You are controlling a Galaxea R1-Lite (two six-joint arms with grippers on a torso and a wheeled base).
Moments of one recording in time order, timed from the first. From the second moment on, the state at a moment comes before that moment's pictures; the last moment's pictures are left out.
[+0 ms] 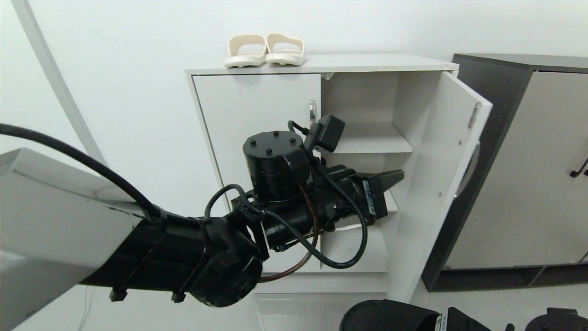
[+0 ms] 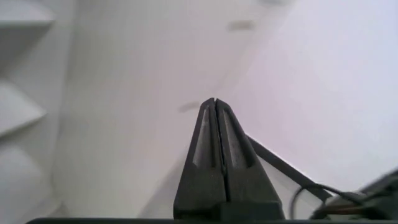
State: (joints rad) left arm -0.80 1.94 -1.07 -1.00 -0.32 -0.45; right arm 1.03 1.48 -0.18 -0.77 0.01 0.05
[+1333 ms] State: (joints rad) left arm -0.29 0.85 -0.24 -0.49 0.50 -0.07; right arm 0.80 1.93 -0.66 -0.89 -0.67 0.23
